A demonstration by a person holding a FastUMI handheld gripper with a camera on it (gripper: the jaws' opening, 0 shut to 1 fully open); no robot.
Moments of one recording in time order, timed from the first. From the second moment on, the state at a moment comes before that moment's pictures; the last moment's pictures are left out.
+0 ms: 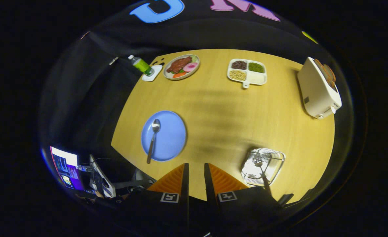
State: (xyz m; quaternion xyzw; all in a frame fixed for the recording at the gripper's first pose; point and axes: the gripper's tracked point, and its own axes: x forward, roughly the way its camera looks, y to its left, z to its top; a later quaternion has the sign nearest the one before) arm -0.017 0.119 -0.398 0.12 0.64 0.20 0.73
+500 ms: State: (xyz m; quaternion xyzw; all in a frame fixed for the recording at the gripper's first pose) arm -0.040 0.288 -0.462 0.10 0.68 0.27 0.68
